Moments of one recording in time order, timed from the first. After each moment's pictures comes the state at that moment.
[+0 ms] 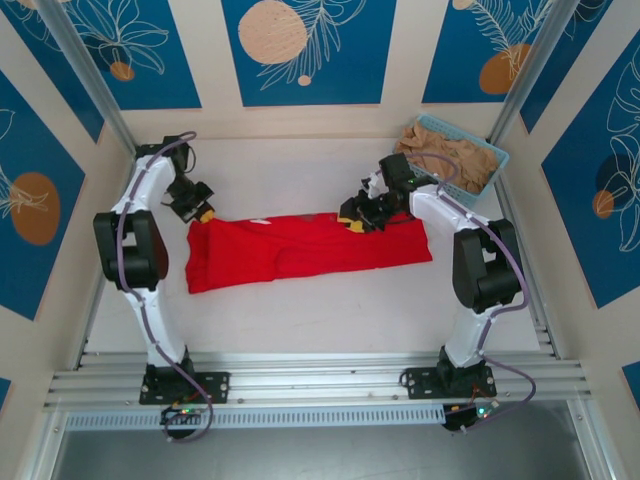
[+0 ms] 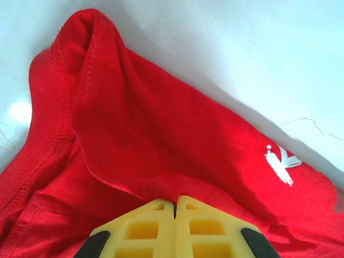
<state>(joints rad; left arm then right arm) 0.03 2.06 1.81 -1.26 0.24 -0.66 0.29 1.82 1.34 -0.62 -0.73 0.66</state>
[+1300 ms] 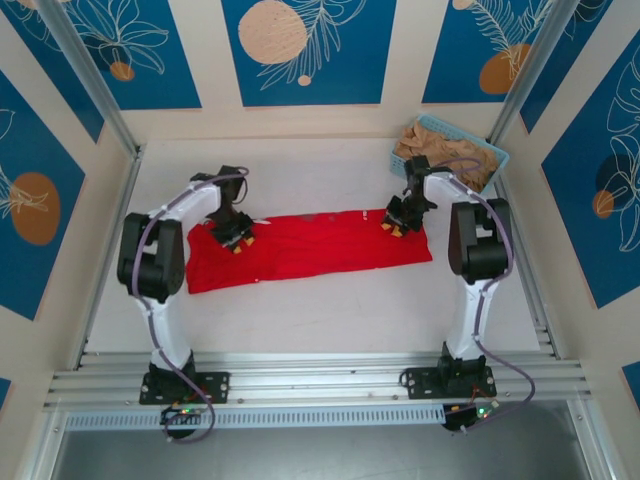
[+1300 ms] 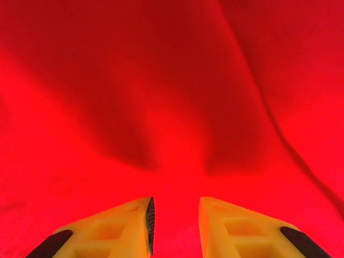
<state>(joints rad) -0.22 2.01 1.47 -1.02 0.16 -0.89 0.11 2.10 1.54 -0.92 -0.30 0.60</state>
